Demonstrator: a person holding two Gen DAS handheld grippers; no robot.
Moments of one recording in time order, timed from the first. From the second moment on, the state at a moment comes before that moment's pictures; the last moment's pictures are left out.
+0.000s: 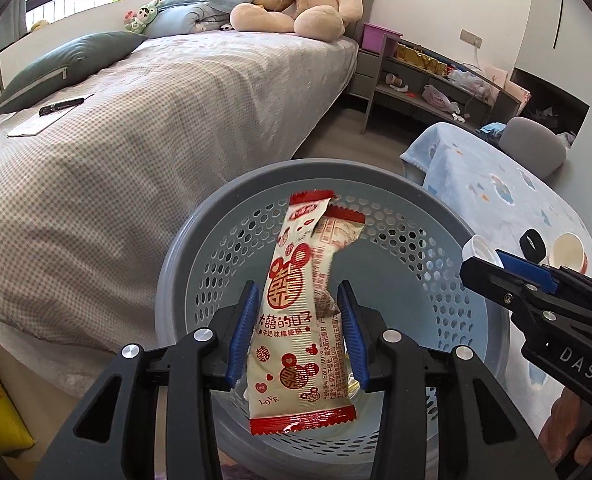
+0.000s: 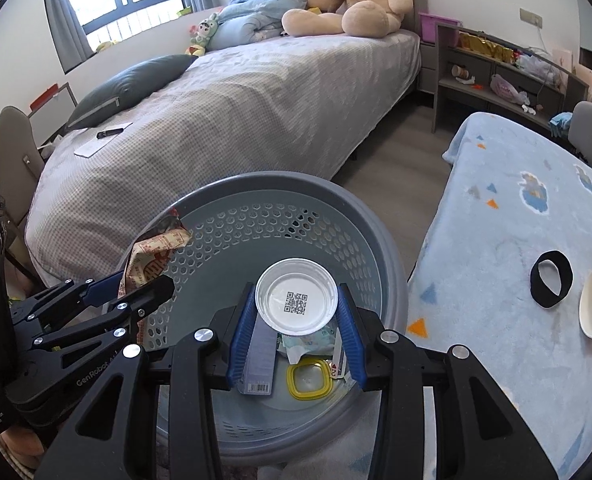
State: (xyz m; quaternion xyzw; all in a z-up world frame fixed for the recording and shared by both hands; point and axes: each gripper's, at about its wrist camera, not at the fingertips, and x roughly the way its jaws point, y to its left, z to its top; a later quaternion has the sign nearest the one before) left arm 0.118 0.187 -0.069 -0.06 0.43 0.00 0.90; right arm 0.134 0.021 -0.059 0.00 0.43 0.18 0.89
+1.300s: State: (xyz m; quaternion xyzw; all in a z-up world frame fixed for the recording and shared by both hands) left arm 0.107 0.192 -0.068 -0.07 0.42 0.00 0.91; right arm 0.107 0.008 -0.059 0.00 0.43 0.16 0.89
